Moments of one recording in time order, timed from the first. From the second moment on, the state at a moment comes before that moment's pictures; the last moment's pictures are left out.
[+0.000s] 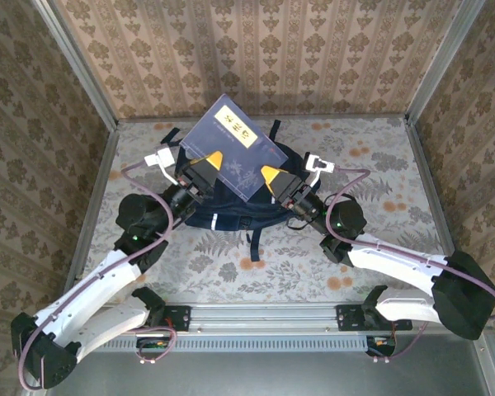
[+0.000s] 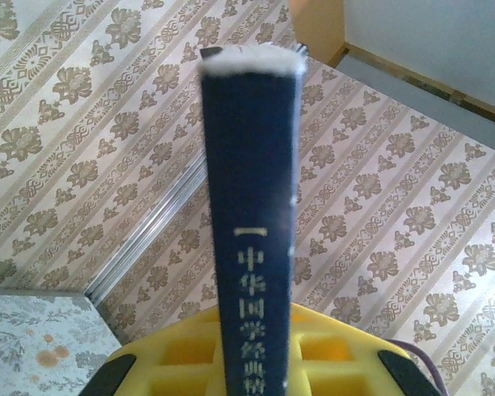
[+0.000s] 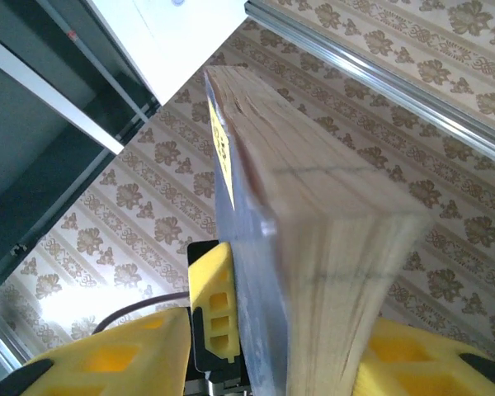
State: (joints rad) left arm -0.71 0.85 0.70 0.59 0.19 -0.87; right arm 0.78 1.20 0.62 1.14 -0.13 1.14
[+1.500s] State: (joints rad) left arm -0.62 1.94 1.60 -0.58 0.35 -0.51; right arm 0.73 0.34 0.45 -0.39 0.59 0.65
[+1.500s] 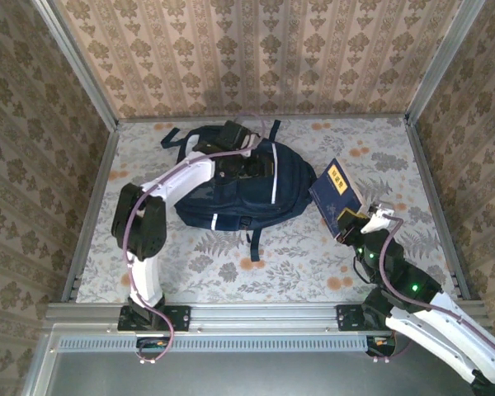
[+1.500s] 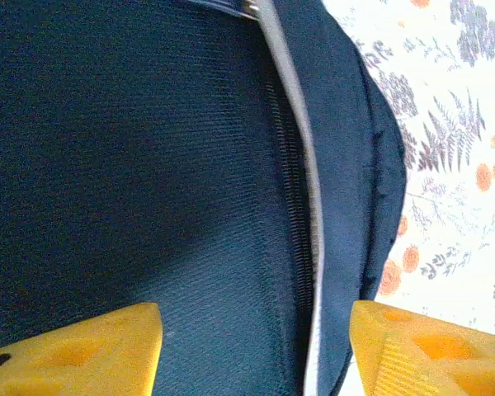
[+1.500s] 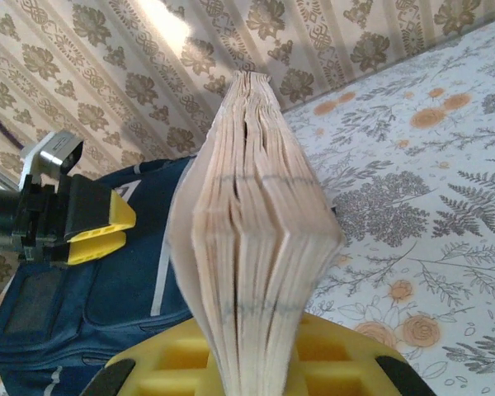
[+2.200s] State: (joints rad) left arm -0.66 2.17 1.83 -0.65 0.41 -0.48; right arm 0.72 0.32 0.43 -0.40 0.59 0.60
